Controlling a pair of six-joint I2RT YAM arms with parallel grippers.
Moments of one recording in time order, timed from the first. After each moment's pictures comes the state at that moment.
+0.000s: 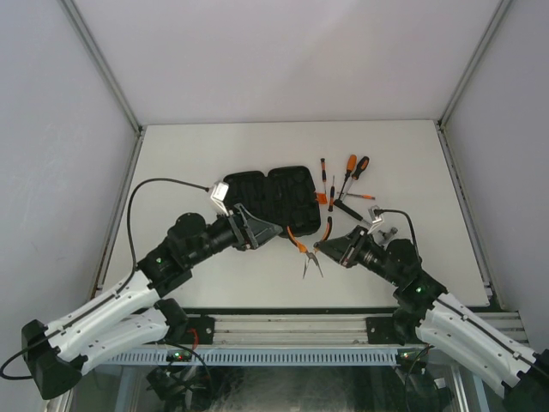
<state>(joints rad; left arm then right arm) -0.81 0.76 0.63 -0.02 0.12 -0.91 0.68 0.51 0.24 0.13 -0.21 1.00</state>
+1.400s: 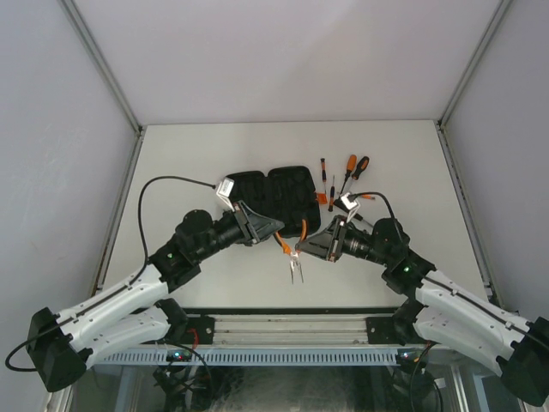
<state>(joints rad) -0.81 0.86 0.60 0.16 0.15 -0.98 0.74 0.77 0.43 0.26 -0.43 0.93</state>
